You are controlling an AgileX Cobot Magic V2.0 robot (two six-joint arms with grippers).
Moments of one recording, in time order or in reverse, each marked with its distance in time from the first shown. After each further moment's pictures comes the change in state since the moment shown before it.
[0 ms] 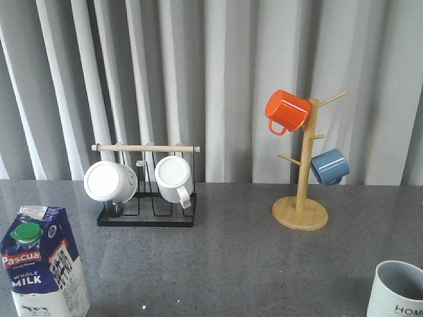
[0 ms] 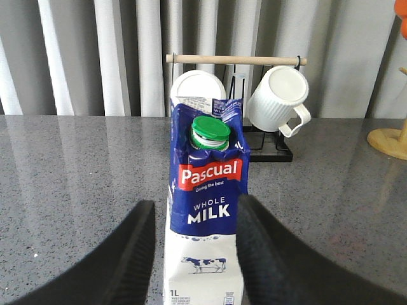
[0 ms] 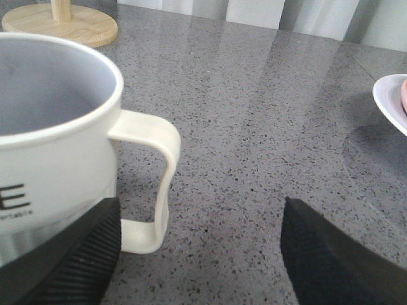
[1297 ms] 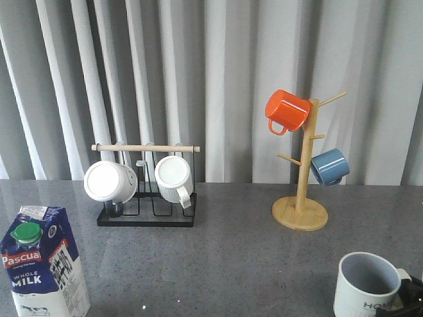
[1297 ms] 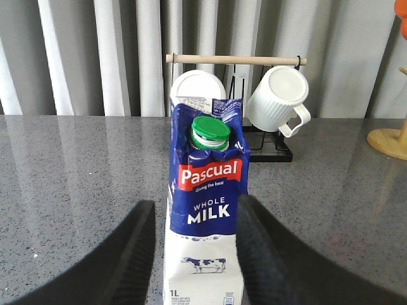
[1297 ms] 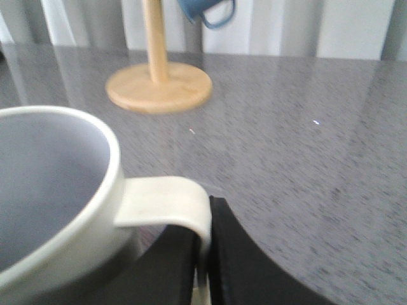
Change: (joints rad) left arm 0.000 0.000 0.000 0.000 0.000 0.000; right arm 0.281 0.090 -0.134 0.100 -0.024 0.154
